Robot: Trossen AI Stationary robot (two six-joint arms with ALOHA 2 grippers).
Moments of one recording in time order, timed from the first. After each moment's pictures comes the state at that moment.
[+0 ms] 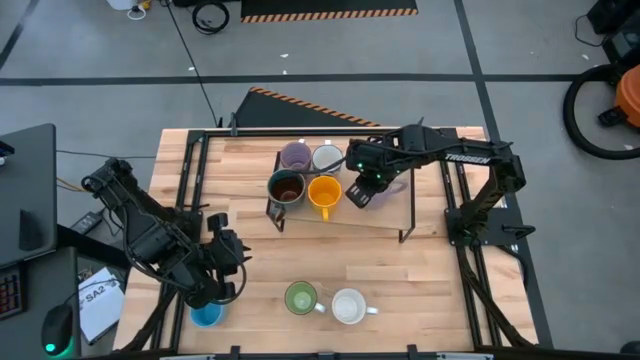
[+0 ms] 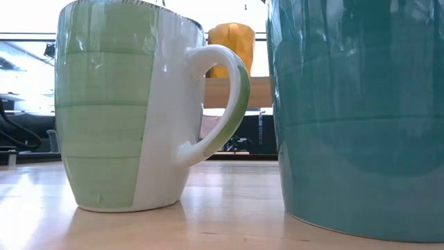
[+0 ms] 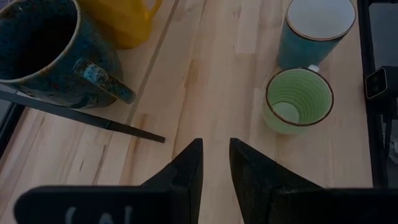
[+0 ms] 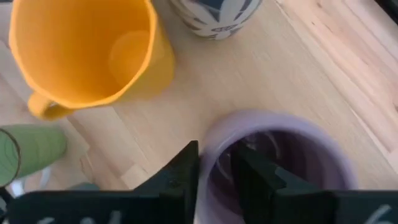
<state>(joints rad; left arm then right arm) -0.78 1.39 1.51 -1.27 -0.65 -0.78 -0.06 1.67 1.84 -1.41 0.10 0.66</state>
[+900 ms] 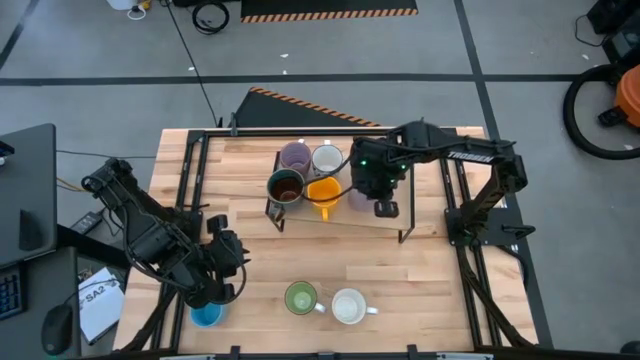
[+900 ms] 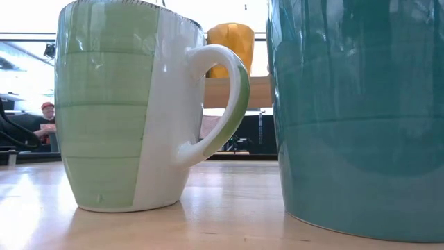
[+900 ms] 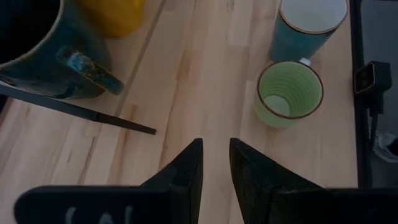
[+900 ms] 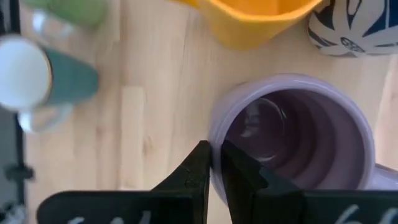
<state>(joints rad) -0.78 1.39 1.51 -1.27 -0.60 -0.81 -0.07 1.65 1.85 -1.47 -0.13 -0.11</state>
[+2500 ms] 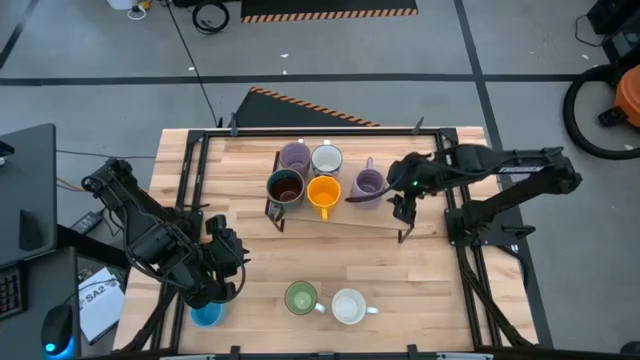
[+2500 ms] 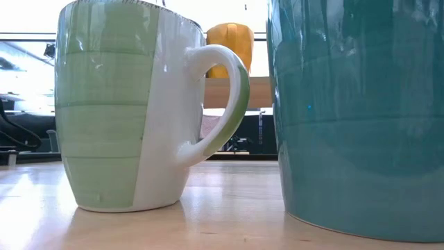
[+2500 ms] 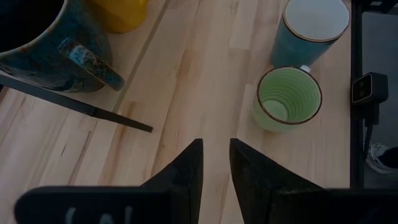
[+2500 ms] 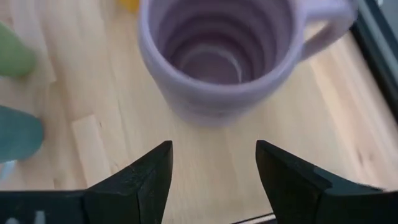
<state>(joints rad) -0.78 1.39 1.51 -1.28 -0.61 -0.87 0.04 1.19 1.26 -1.15 0.19 0.35</state>
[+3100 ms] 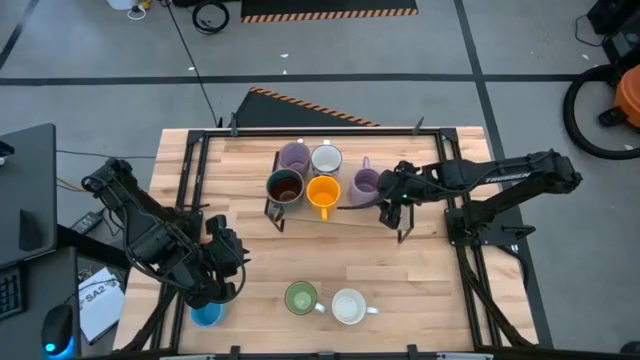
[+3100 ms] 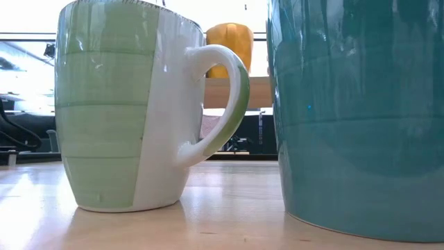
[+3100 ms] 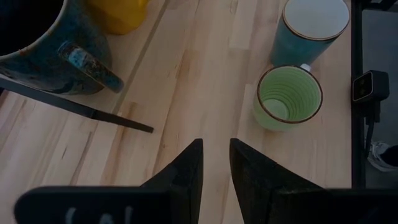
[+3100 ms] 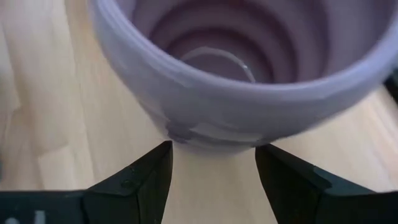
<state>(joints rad) -0.78 1.39 1.51 -1.28 -0.61 -0.86 0.05 1.19 1.03 -0.84 0.30 0.37</state>
